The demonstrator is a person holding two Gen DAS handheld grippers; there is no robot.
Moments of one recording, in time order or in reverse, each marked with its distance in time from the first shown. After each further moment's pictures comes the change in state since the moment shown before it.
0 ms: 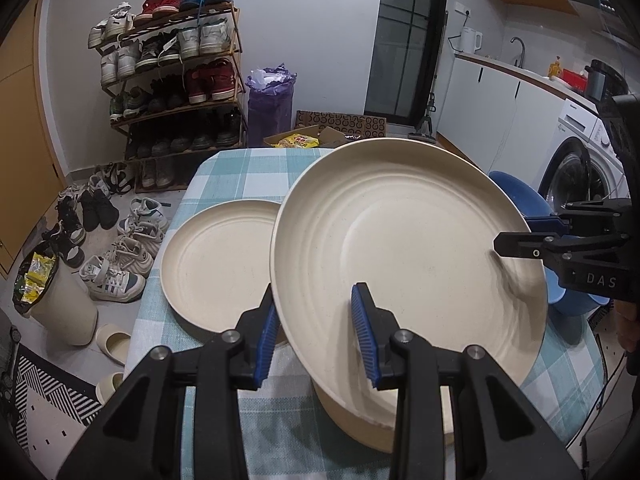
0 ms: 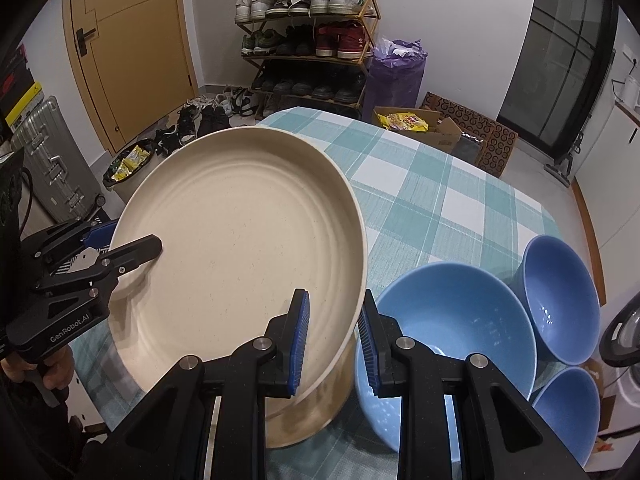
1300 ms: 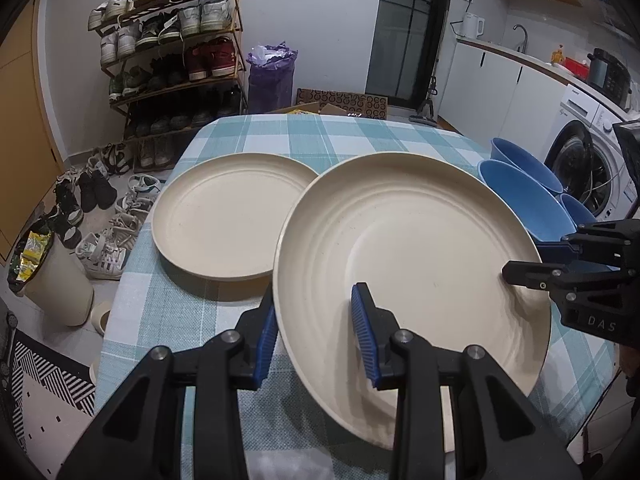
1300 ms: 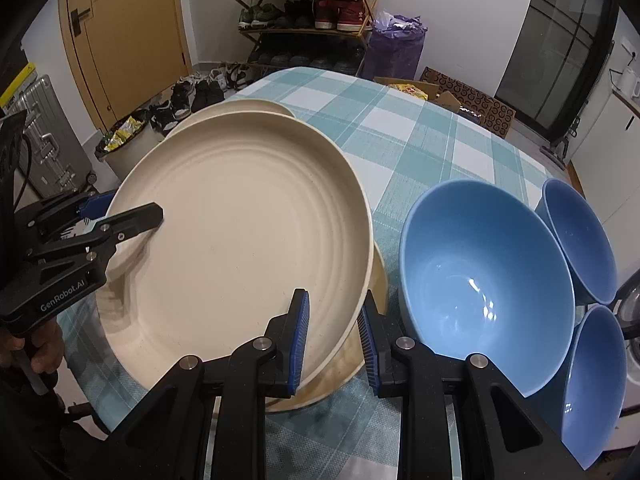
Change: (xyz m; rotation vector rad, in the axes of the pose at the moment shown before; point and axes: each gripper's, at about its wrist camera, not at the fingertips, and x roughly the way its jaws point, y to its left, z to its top) left arm 0.015 -0.001 -0.043 -0.005 0.059 0.002; right arm 0.030 0.025 -0.057 -0.004 0.078 -0.042
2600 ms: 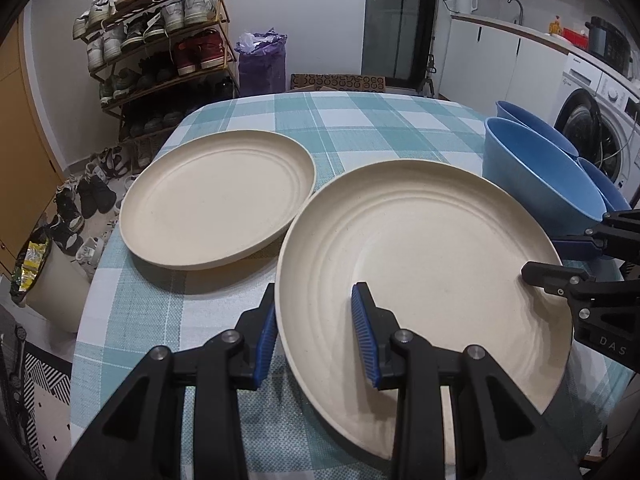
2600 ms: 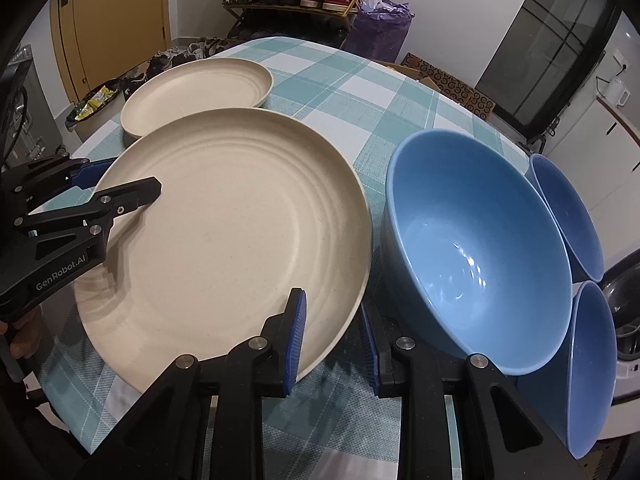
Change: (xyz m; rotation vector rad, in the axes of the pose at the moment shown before) left arm 0.038 -0.023 -0.014 0.068 0.038 0.043; right arm 0.028 0.001 -0.026 -0.038 0.051 -0.134
